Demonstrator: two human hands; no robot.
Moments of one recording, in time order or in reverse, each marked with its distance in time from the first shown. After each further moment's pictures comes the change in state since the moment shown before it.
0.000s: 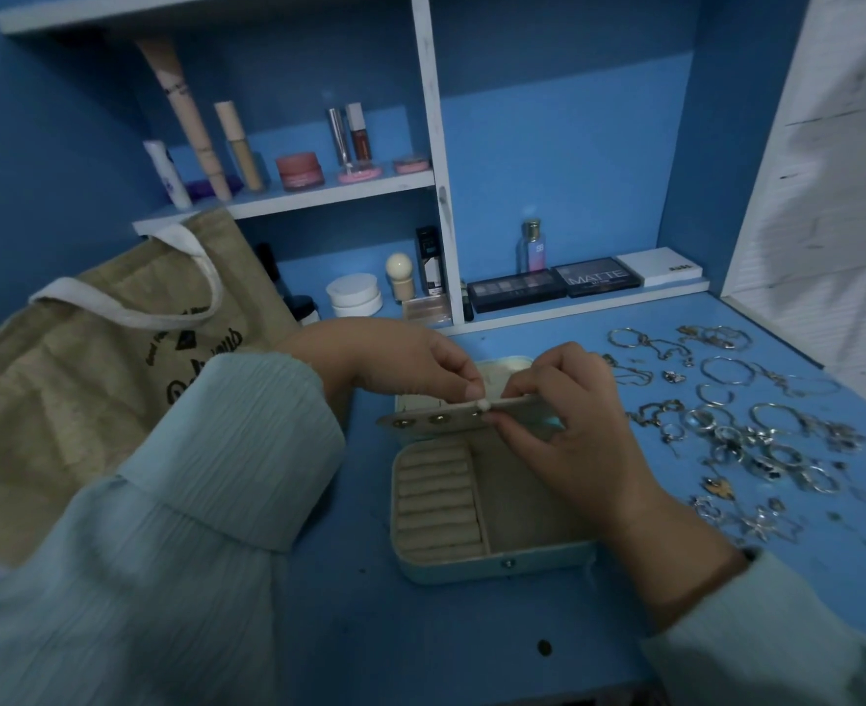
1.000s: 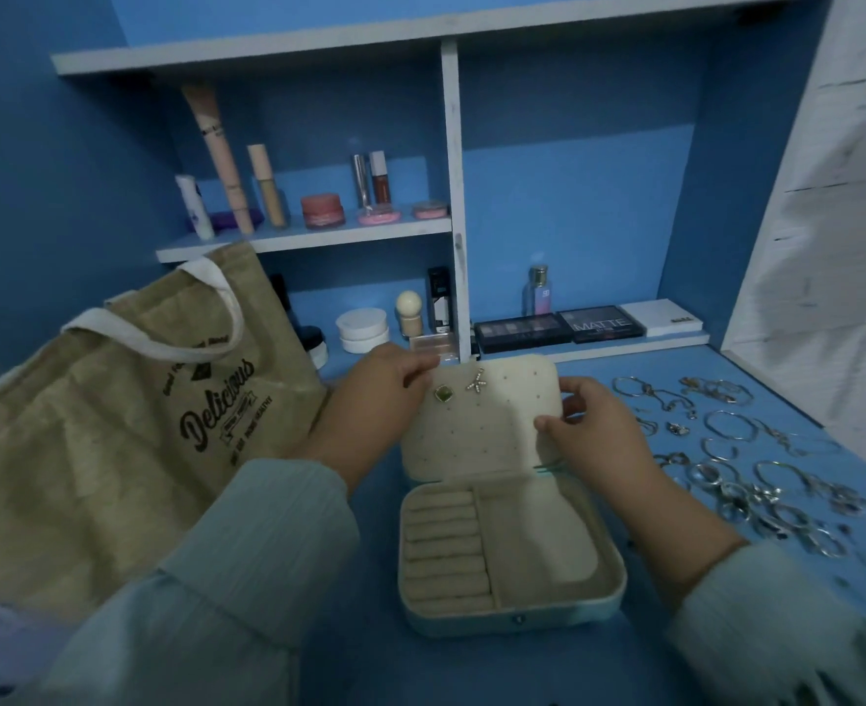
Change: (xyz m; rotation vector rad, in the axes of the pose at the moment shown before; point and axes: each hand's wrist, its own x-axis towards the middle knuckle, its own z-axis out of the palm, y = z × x) left_hand 0.027 -0.050 0.033 -0.184 0.907 0.011; right_hand 0.038 0.025 0.001 0.103 -0.274 0.738
